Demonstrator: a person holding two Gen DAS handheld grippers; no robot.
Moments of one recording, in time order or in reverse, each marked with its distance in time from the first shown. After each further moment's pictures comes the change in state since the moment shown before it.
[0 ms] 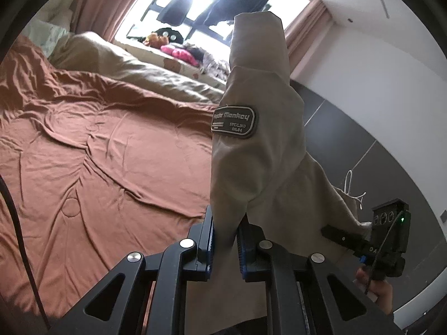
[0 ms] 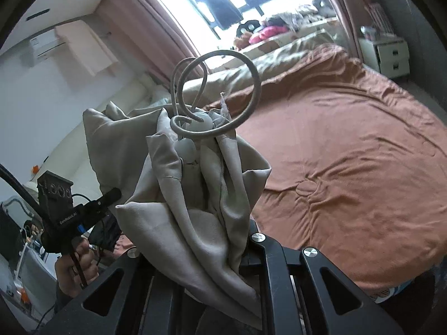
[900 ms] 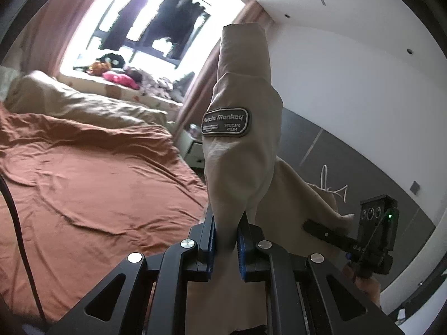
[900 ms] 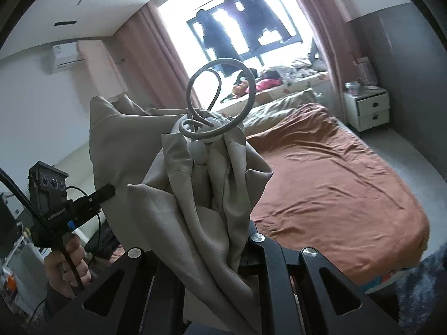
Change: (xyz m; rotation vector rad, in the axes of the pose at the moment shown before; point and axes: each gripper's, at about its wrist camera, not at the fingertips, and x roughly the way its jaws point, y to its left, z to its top) left arm -0.015 -0.180 -0.003 0.161 -0.043 -0.205; right arm -0.212 -0.014 -0.025 -0.092 -0.187 -0.110
